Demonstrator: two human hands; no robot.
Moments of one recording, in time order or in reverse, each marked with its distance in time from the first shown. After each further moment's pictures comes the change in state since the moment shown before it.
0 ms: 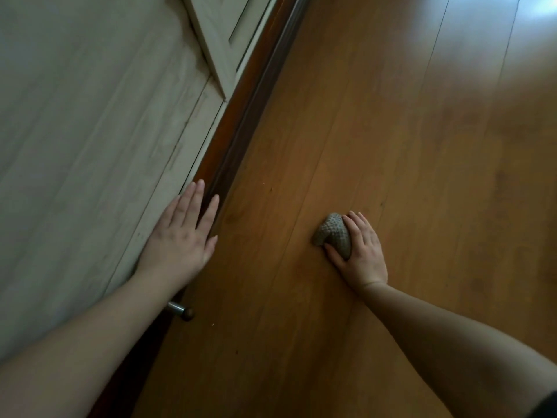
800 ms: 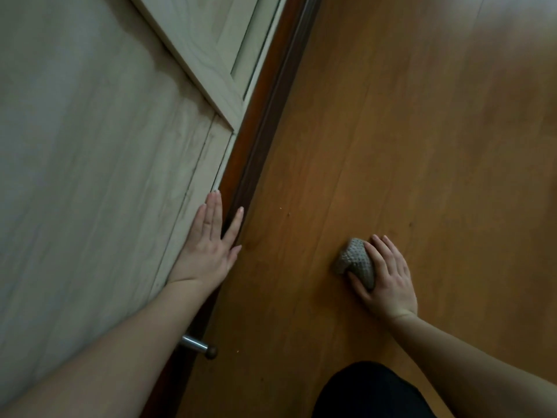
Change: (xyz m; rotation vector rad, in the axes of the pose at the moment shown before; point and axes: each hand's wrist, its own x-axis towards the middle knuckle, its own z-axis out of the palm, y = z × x) left_hand 0.053 -0.008 0.004 0.181 -0.049 0.060; right_hand 0.001 -0.005 -0.009 -0.012 -0.083 -0.020
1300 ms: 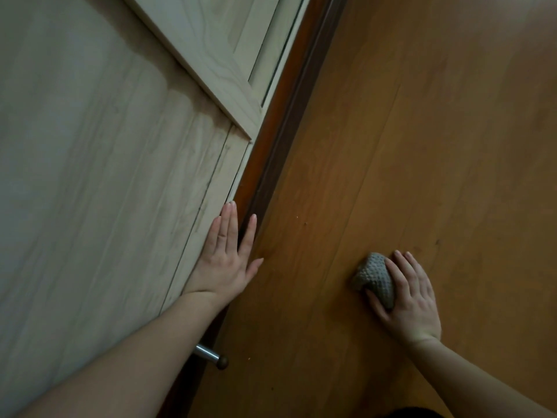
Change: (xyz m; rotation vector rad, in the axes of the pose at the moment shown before) left_hand 0.003 0.002 -0.005 -0.118 -0.006 -0.012; right_hand 0.000 0.001 0.002 0.005 0.008 -0.011
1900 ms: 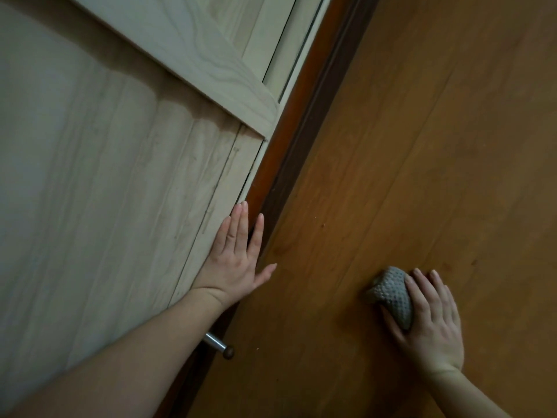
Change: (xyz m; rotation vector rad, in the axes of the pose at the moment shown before) left_hand 0.002 0.001 -0.008 0.031 -0.099 -0.023; right_hand -0.003 0.008 0.004 0.087 -0.013 -0.067
